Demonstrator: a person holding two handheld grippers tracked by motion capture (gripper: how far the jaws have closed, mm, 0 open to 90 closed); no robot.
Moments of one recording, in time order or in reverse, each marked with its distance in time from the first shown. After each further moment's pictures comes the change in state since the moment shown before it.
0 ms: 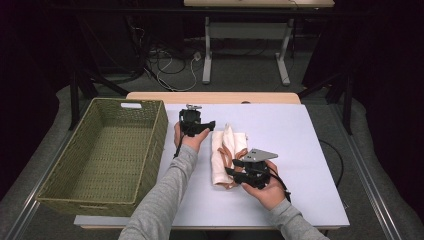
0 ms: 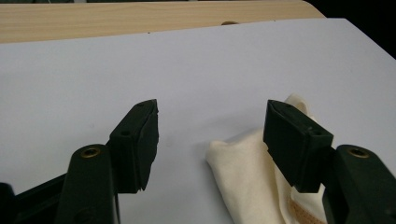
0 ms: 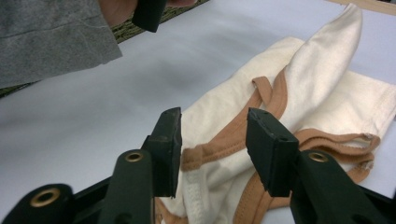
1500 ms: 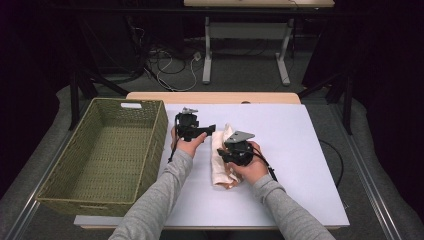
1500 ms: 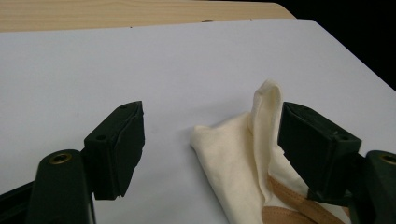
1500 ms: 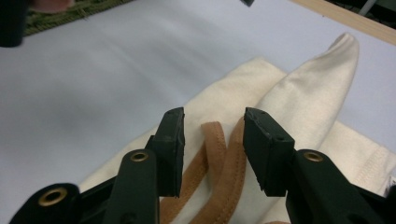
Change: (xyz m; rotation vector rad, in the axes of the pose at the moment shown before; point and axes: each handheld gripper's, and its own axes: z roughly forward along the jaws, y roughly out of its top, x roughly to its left) left arm 0.004 -0.012 -0.011 -0.016 -0.088 0.002; right arm -0.031 0.027 0.075 0.068 -0.102 -0.099
